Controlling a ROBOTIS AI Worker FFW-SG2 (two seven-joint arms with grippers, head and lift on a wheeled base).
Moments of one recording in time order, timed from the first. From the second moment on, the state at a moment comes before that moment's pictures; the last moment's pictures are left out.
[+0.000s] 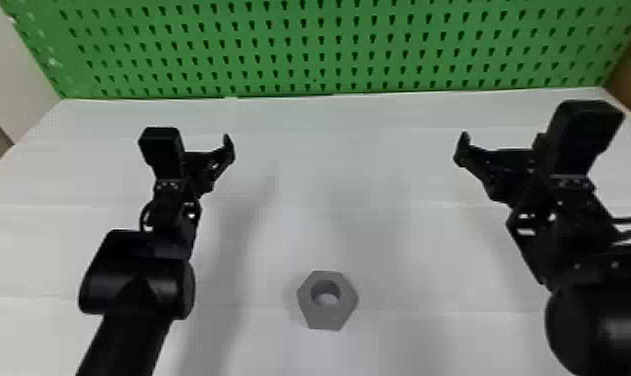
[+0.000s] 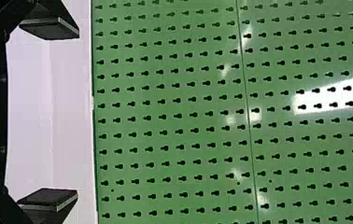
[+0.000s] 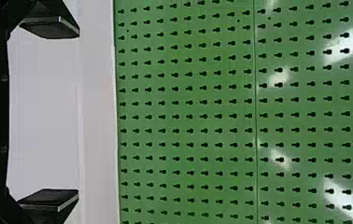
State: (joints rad) left arm -0.16 0.14 0.00 -1.41 0.05 -0.05 0.08; right arm 0.03 -0.04 0.07 -2.01 -0.08 0.48 -0.10
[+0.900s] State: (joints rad) left arm -0.16 0.13 0.01 -1.42 0.05 -0.05 0.09; right arm -0.11 -0.07 0.11 -2.21 -0.10 1.07 -0.06
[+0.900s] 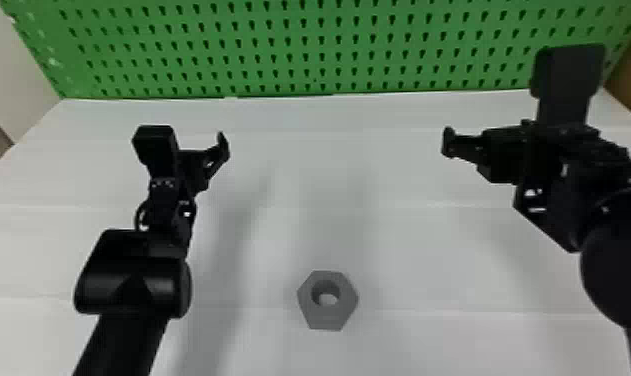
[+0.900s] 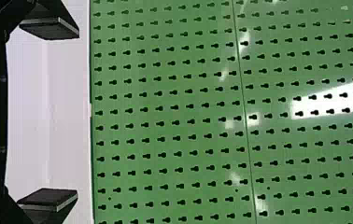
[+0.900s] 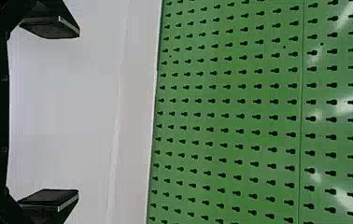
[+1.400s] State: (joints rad) left arm -0.18 0.14 0.03 -1.42 0.02 -0.05 0.09; right arm -0.19 -0.08 0.17 -2.22 -0.15 1.30 -0.05
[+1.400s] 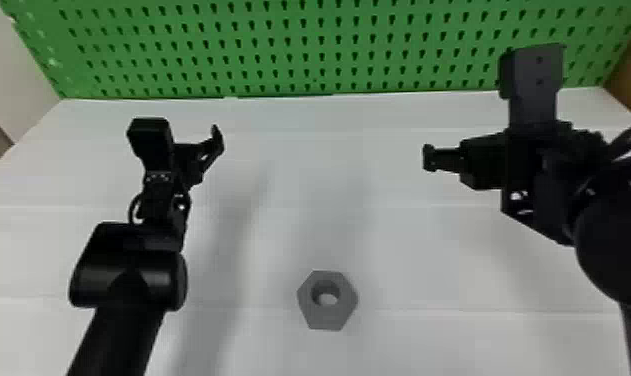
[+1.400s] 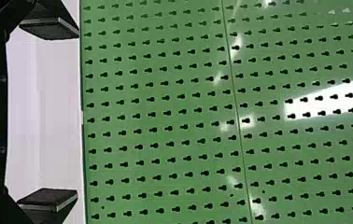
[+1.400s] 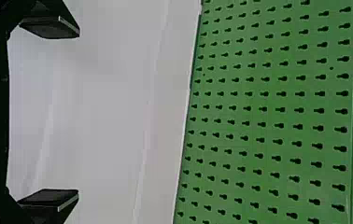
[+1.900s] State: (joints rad) left arm -0.22 0.16 0.02 -1.41 -0.01 -0.05 0.09; right arm -0.25 -0.08 0.24 -2.17 -0.27 1.42 -0.05
